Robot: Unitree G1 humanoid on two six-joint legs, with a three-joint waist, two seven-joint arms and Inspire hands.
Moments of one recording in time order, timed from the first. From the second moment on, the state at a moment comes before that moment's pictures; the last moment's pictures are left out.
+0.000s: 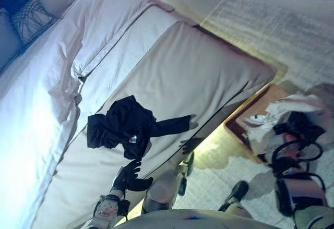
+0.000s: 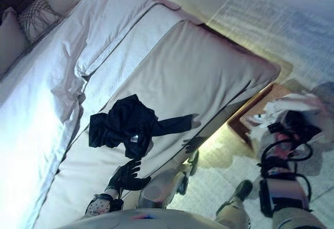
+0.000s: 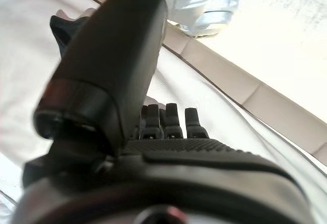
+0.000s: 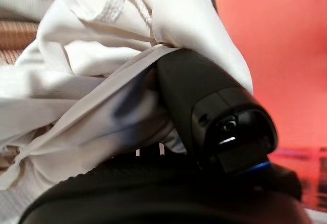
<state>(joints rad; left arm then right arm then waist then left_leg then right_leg) 0.08 0.23 -0.36 0.99 -0.24 -0.41 0.01 -0.53 -0.56 -0.14 1.13 0.84 -0.45 -0.56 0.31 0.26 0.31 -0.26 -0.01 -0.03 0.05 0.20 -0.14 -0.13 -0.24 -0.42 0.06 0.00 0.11</state>
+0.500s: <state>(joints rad) 0.05 0.32 -0.36 0.83 -0.30 -0.46 -0.01 -0.77 -0.64 -0.06 1.13 0.77 -0.27 -0.53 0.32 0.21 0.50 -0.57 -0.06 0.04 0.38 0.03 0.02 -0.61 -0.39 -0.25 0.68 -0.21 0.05</state>
